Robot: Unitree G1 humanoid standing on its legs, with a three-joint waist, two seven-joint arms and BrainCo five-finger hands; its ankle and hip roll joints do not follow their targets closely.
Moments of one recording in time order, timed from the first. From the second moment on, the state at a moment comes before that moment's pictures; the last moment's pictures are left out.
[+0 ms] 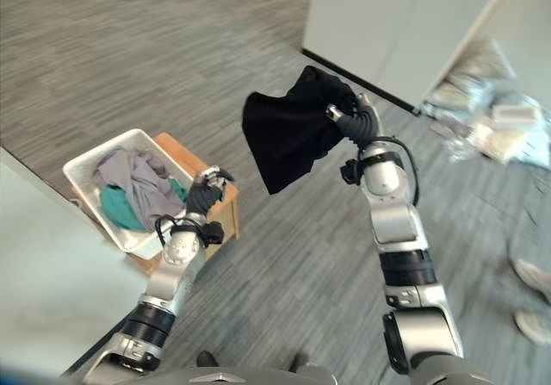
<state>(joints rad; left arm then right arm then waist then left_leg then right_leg) -0.17 -0.01 -0.23 0.32 -0.15 -0.14 0.18 -0.43 -0.42 -0.06 -0.07 -0.24 0.21 0.03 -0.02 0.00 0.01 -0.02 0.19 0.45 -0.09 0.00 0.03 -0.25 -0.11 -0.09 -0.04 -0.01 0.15</state>
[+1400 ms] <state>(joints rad) 0.14 0.12 -0.08 0.23 -0.16 -0.15 0.04 -0.96 -0.26 0.40 1.25 -0.32 0.01 -0.29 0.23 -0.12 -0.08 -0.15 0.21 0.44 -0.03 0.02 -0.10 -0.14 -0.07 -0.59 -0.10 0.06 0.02</state>
